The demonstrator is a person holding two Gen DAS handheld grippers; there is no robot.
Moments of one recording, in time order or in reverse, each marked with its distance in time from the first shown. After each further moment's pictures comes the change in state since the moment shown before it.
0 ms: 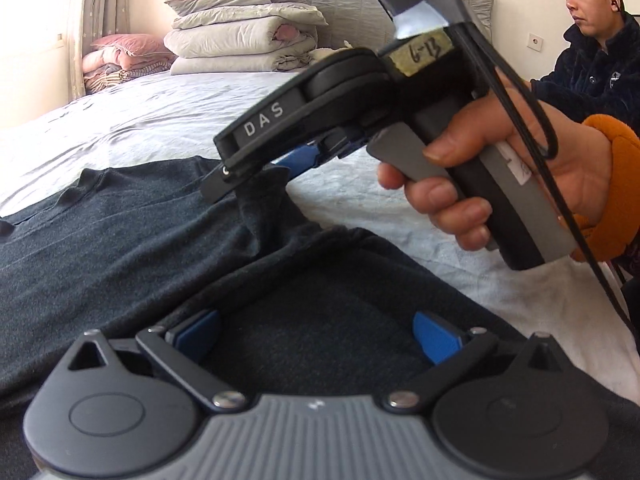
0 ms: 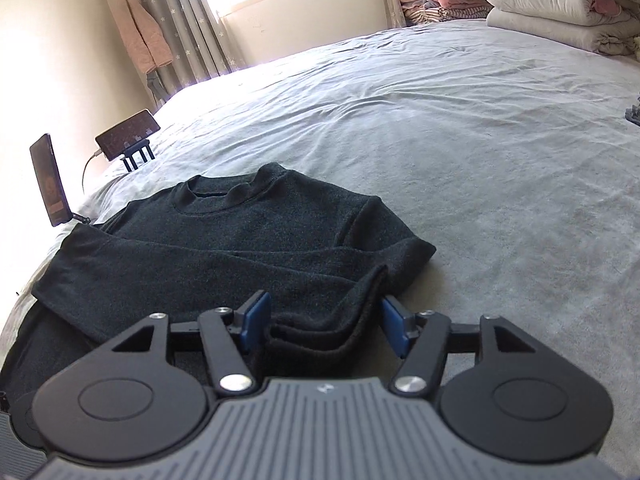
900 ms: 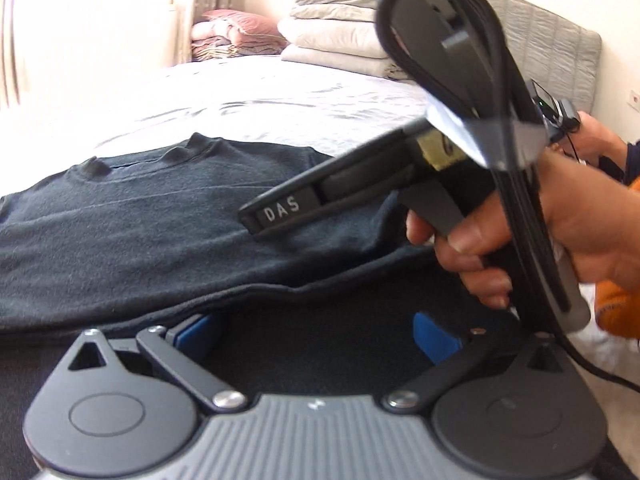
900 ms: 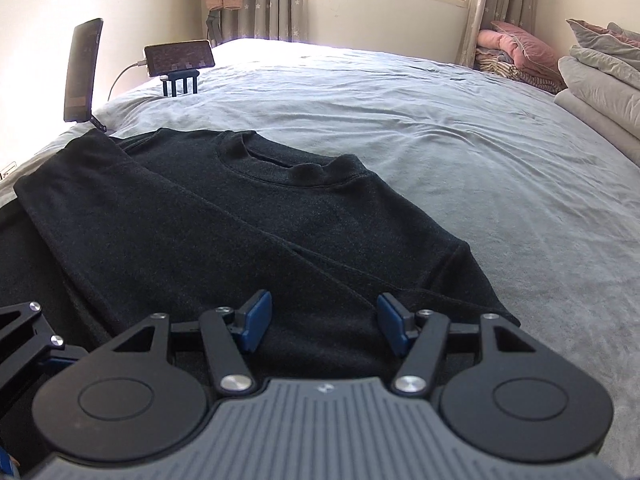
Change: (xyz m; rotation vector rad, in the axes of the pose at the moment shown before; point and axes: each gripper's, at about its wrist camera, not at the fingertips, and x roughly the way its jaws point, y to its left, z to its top) left arm -0.018 0.019 0.002 -0.282 -0.012 0.254; right arm 0.046 0.064 -0.008 -0.350 0.017 -0.041
